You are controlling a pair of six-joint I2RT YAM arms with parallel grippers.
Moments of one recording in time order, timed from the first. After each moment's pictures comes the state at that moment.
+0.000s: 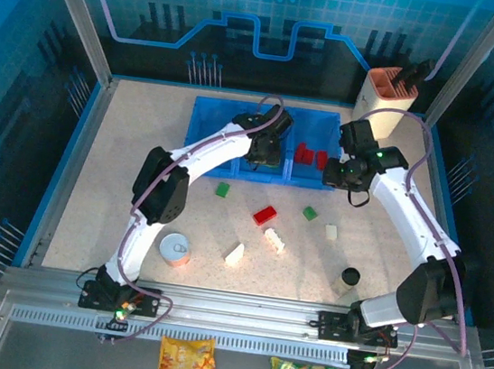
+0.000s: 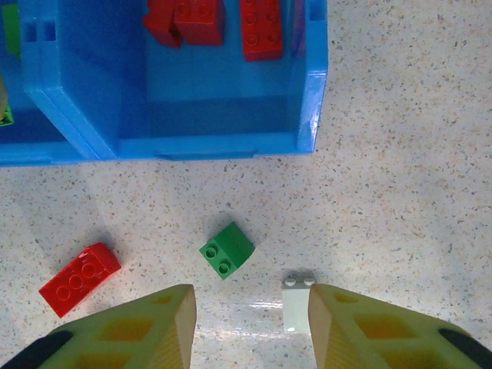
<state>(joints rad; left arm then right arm) -0.61 2.25 2.02 -0.91 -0.13 -0.67 0.30 1.45 1.36 -1.03 0.08 0.35</state>
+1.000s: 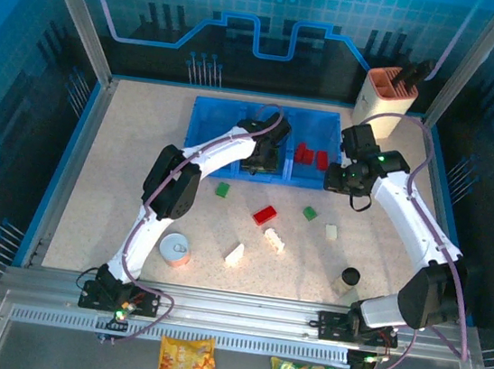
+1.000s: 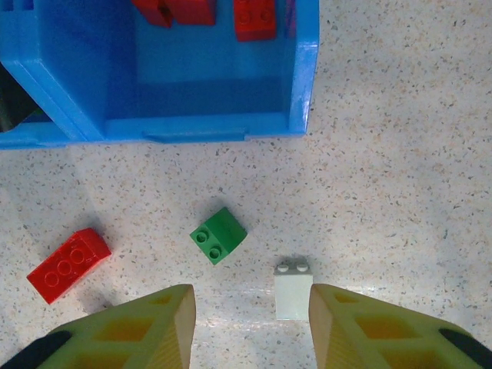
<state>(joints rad) -0.59 2.35 2.04 -0.93 -0.14 -0.69 0.29 1.43 1.31 -1.04 0.07 0.34</state>
